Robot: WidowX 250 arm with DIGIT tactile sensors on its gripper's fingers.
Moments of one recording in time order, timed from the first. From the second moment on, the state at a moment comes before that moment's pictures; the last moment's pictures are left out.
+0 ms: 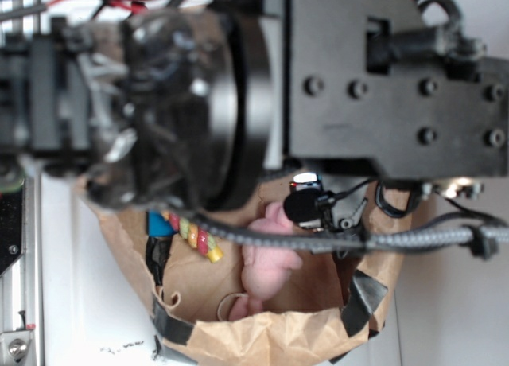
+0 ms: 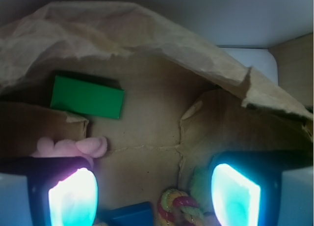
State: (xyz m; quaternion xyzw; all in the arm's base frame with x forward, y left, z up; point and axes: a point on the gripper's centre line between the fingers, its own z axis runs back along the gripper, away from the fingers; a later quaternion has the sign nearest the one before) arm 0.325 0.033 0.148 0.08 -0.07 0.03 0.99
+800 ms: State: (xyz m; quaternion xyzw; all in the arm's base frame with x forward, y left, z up) arm 0.327 0.027 0.126 0.16 -0.12 -0.28 0.94
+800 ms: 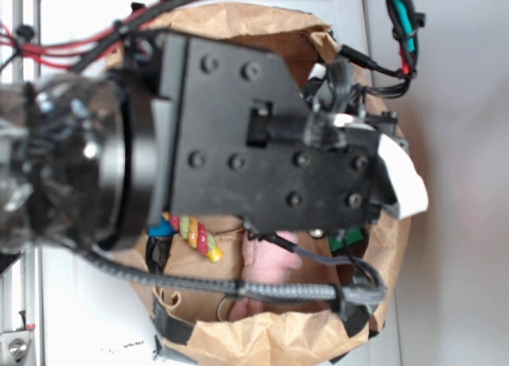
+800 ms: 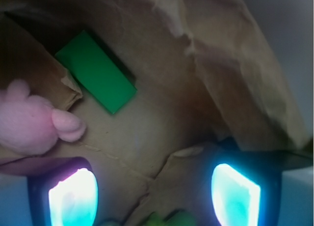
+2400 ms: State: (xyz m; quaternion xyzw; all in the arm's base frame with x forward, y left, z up) arm 0.322 0.035 0.121 0.05 -0.09 -0.44 0.89
